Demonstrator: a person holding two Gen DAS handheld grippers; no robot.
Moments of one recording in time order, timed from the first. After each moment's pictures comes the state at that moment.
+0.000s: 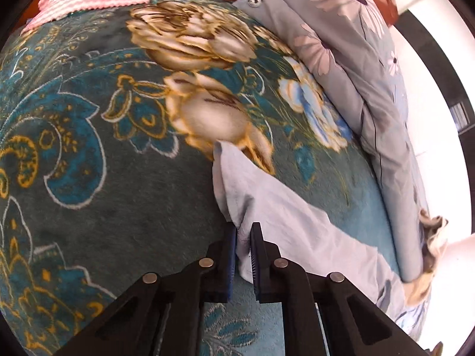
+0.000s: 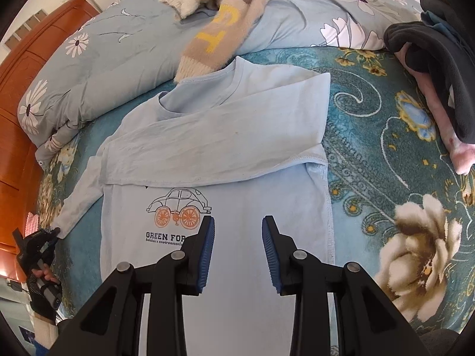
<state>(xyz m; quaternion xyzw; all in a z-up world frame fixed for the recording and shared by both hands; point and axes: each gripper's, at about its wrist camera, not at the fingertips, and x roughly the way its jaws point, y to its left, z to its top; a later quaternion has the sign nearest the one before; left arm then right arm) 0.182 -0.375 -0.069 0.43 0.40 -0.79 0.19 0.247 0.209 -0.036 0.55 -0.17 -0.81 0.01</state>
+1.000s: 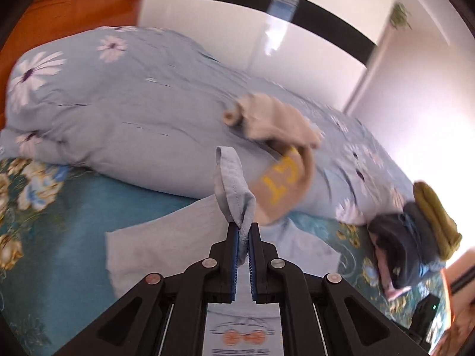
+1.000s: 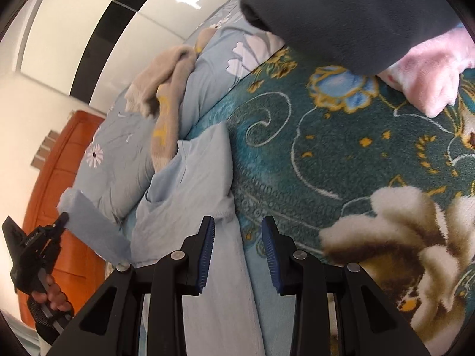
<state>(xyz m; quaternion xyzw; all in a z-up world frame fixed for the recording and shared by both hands) 0.089 0.018 0.105 0.41 0.10 -0.89 -0.16 0.285 0.363 -0.073 0.41 -0.42 -0.81 0.02</state>
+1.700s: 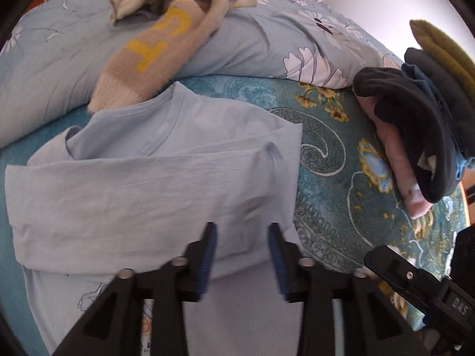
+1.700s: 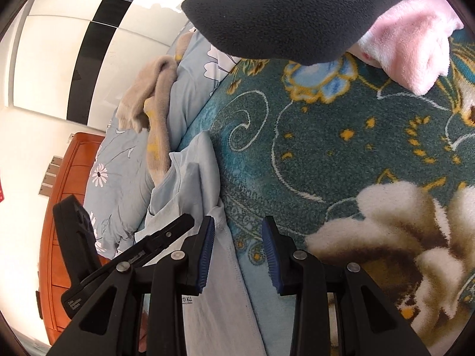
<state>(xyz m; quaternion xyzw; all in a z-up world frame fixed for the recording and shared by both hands) 0.108 0.176 -0.005 0.56 -0.02 -0.80 -0.23 0.280 0.381 -0.089 0.41 -0.47 -0.78 0.02</state>
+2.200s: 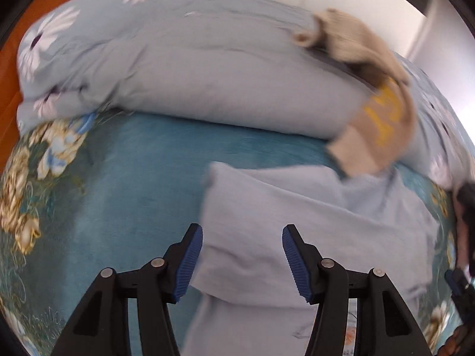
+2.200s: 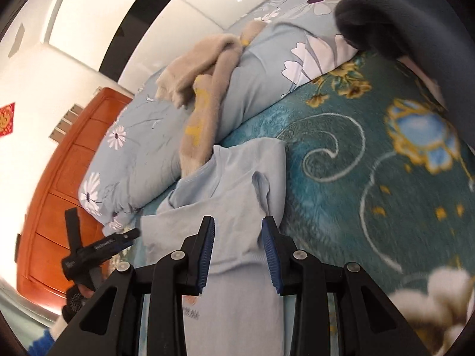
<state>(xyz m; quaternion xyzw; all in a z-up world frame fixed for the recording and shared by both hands) 0.037 -0.052 0.005 0.54 0.06 -0.84 -0.01 0.206 0.339 -0.072 0.41 -0.36 -0.84 0.10</state>
